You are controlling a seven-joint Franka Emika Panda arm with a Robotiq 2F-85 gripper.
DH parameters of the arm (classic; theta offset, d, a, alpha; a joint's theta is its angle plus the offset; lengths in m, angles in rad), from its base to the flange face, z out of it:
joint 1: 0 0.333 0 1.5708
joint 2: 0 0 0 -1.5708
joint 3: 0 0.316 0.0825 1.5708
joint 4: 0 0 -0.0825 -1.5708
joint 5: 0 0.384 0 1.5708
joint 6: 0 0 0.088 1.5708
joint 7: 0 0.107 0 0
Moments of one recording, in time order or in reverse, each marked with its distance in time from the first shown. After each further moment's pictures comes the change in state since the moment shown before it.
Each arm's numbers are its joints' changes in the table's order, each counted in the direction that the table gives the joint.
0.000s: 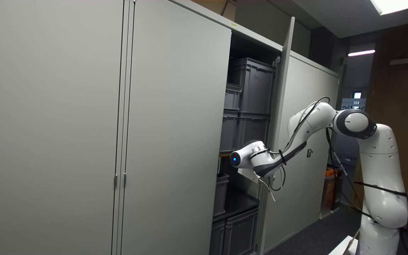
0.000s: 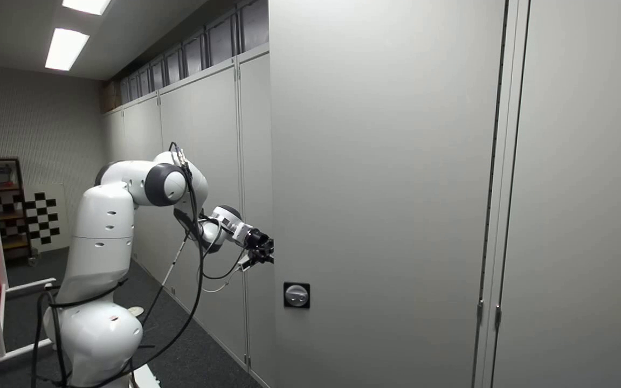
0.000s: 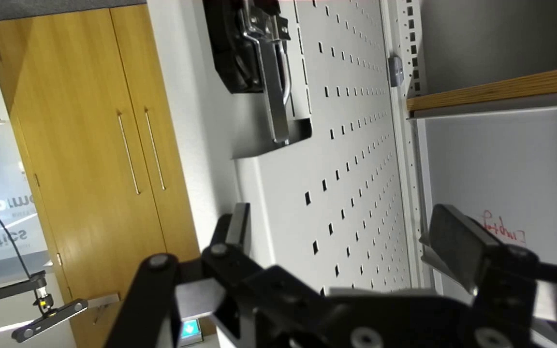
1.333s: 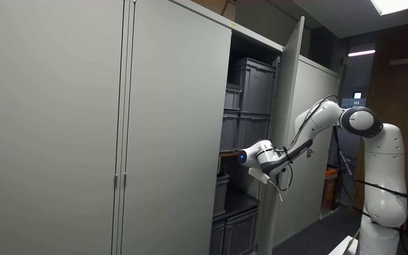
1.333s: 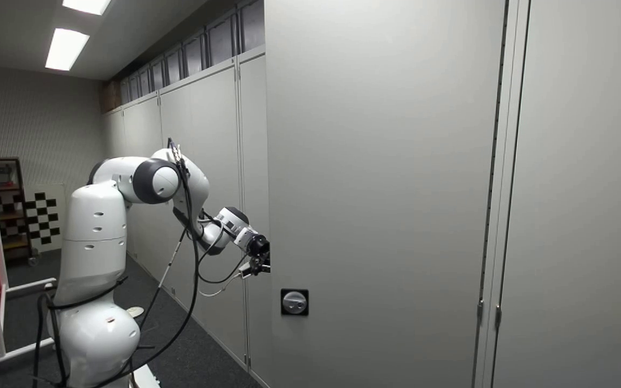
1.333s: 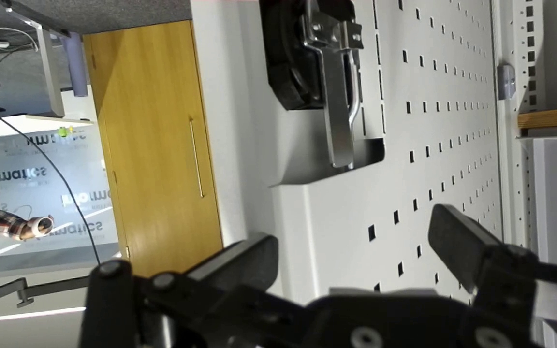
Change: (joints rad) arm -0.064 0.077 -0.036 -0.097 0.123 -0.001 0.003
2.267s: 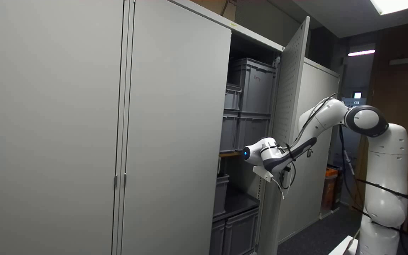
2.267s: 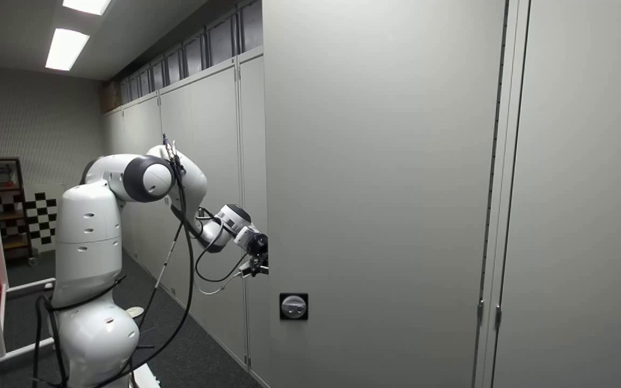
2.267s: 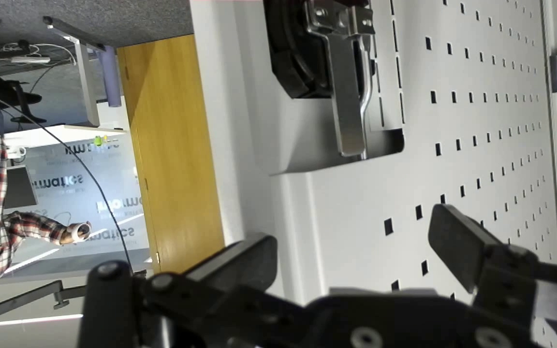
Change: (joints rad) arm -0.018 0.057 -0.024 -0.036 0.051 0.000 0.008
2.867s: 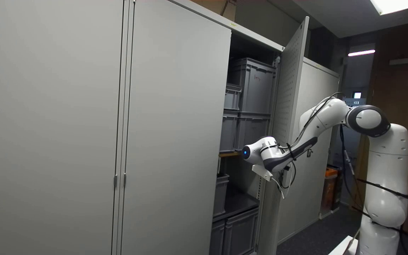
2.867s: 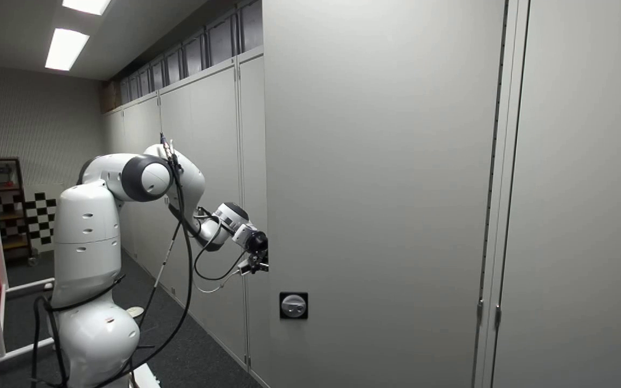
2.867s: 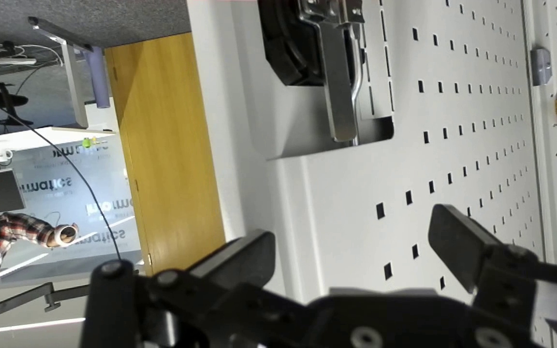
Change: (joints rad) arm 0.011 0.013 0.010 0.001 -0.014 0.000 0.000
